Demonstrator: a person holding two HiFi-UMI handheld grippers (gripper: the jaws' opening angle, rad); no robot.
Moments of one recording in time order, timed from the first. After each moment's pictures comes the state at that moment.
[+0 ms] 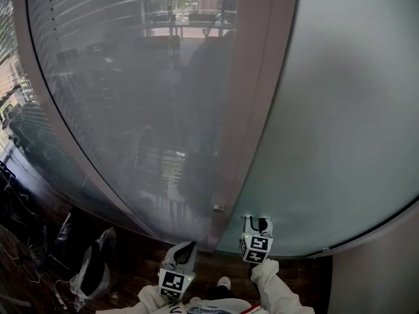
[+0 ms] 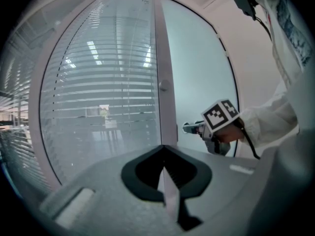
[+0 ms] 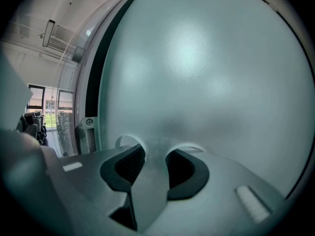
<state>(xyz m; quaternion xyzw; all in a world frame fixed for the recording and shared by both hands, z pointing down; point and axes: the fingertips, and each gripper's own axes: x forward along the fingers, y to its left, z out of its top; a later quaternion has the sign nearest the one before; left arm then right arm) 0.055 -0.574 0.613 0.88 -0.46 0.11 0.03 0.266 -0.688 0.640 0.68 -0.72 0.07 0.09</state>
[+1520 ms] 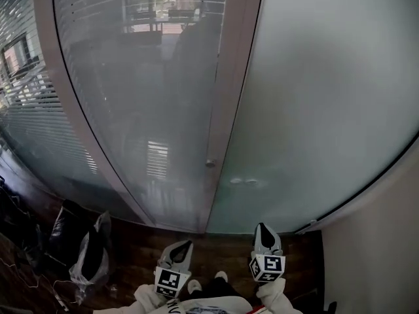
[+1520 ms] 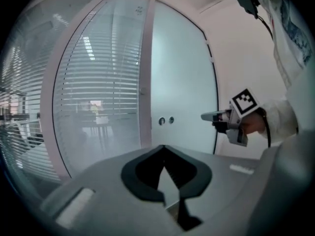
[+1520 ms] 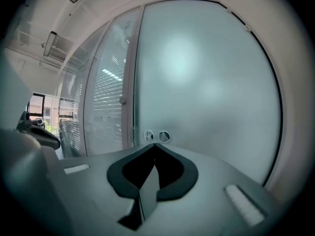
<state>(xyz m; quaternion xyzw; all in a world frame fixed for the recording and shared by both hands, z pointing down) 0.043 -0.446 0.618 0.91 -0.40 0.12 0.04 0.277 -0.467 0.587 0.70 -0.71 0.07 0.04</state>
